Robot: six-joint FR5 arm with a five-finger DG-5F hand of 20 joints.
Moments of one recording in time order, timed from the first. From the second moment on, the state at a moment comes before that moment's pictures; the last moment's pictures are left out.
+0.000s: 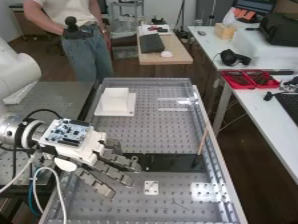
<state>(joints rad) 1.22 -1.90 -2.14 -2.41 -1.73 -0.70</state>
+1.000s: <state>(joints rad) 1.23 -1.96 -2.18 -2.27 -1.75 -0.75</state>
